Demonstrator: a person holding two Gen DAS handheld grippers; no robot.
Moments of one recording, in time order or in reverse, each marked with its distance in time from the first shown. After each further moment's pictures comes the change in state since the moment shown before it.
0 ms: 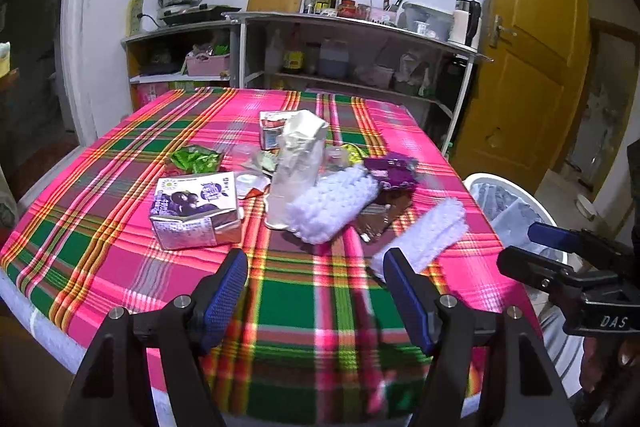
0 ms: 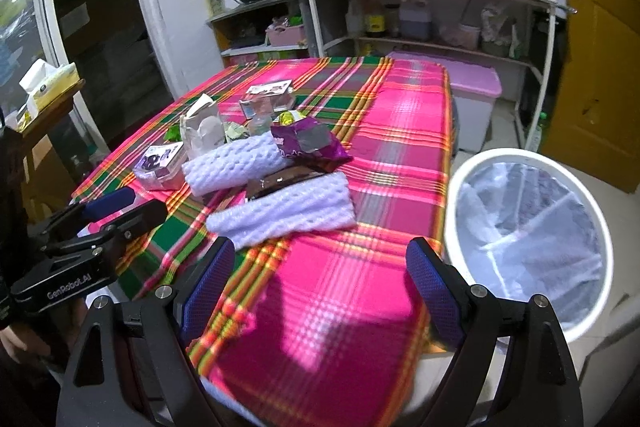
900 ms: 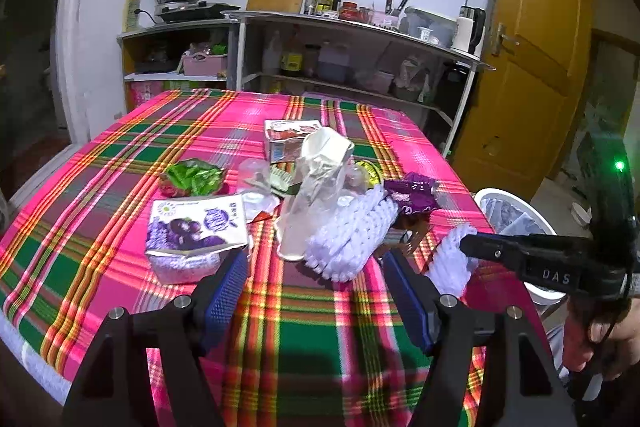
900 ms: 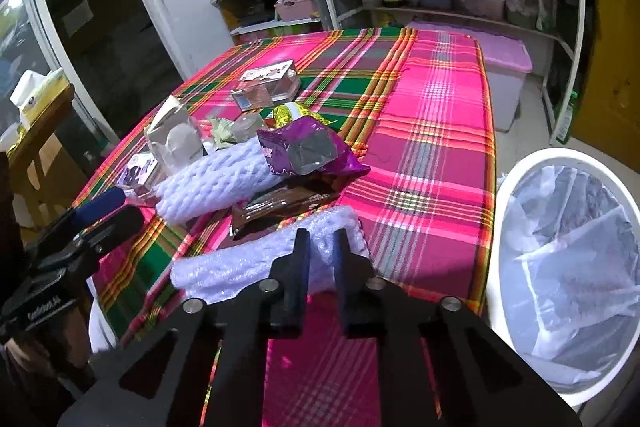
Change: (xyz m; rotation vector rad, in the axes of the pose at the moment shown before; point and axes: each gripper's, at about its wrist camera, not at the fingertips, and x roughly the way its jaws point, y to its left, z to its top) left arm 0.022 0.018 0.018 -0.013 -0.011 -0.040; right arm 0.049 -0.016 0.027 0.020 0.102 0.092
